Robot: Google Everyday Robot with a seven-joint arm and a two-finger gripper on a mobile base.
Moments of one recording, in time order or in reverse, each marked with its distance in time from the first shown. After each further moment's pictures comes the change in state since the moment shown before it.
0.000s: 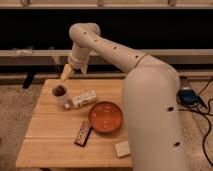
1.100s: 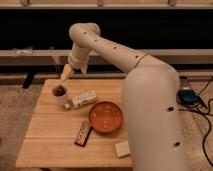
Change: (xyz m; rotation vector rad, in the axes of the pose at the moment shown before) arm 0.000 0.000 0.000 0.000 0.000 0.000
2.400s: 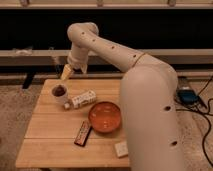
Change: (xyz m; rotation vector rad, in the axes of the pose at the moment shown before) arm 0.000 0.001 0.003 0.075 0.032 -0.008
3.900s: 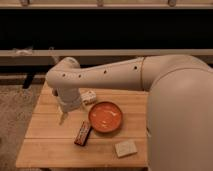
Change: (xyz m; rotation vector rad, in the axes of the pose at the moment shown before) arm 0.194 0.127 0.055 0.131 0.253 0.224
